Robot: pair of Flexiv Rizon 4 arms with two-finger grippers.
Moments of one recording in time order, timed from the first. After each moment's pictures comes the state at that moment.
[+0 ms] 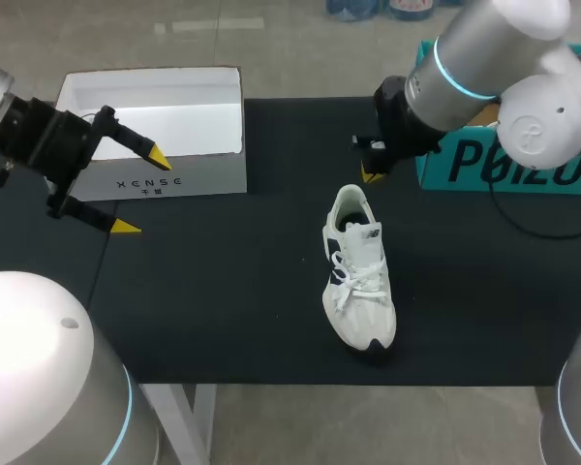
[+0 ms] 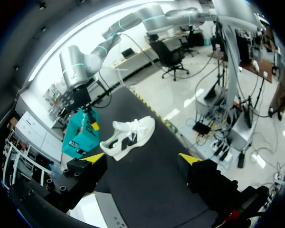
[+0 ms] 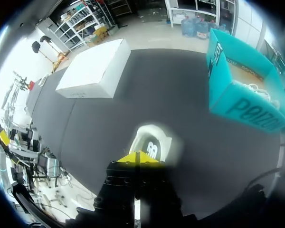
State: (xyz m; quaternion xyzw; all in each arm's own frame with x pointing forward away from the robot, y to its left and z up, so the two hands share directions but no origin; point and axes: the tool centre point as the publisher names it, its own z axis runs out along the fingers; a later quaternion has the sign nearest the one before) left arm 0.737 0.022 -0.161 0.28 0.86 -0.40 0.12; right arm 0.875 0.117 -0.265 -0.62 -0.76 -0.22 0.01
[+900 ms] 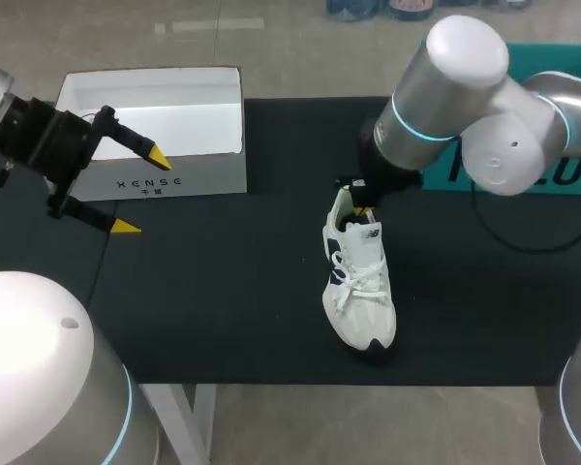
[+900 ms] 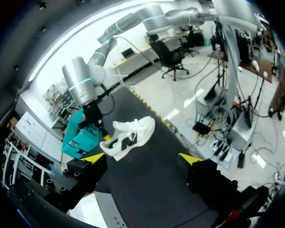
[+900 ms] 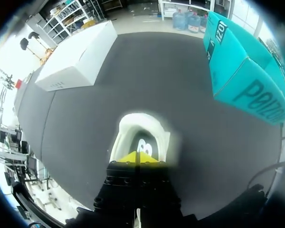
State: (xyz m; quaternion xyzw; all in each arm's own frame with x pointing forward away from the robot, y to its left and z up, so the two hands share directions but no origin) left arm 0.737 0.022 -0.161 0.28 0.86 -0.40 0.12; right arm 0.877 0.124 -0.343 -0.63 -0.75 -0.17 -0.02
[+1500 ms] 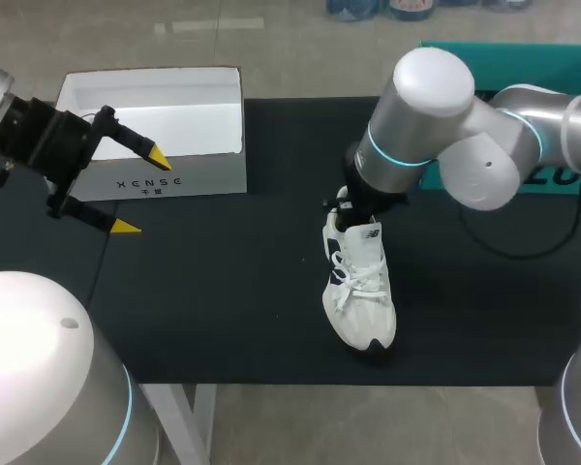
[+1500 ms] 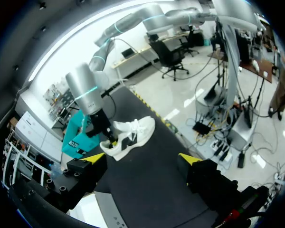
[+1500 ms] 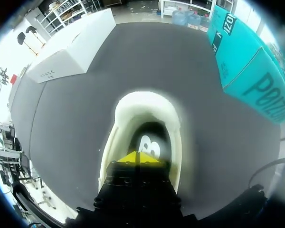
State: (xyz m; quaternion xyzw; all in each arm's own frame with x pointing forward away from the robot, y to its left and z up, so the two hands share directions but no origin) left arm 0.737 0.022 -0.161 0.28 0.86 -0.40 0.12; right arm 0.871 0.136 -0.388 -0.63 -0.76 -0.14 -0.03
